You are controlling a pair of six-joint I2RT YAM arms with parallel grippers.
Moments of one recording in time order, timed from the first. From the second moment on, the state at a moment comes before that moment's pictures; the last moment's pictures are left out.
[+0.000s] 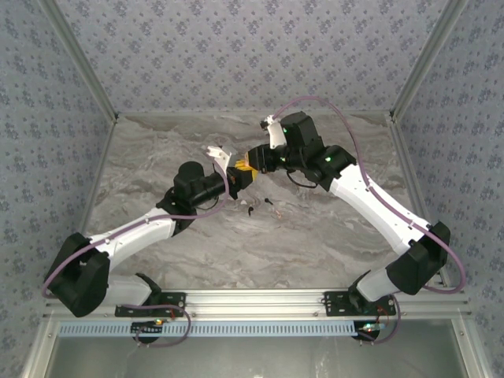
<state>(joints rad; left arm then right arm) -0.67 1.30 0.74 0.51 0.33 -0.28 0.66 1.47 1.48 -0.58 -0.28 0.37</state>
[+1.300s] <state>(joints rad) -0.67 1.19 0.74 0.44 0.33 -0.25 0.46 1.28 1.14 -0.77 -0.20 0.31</state>
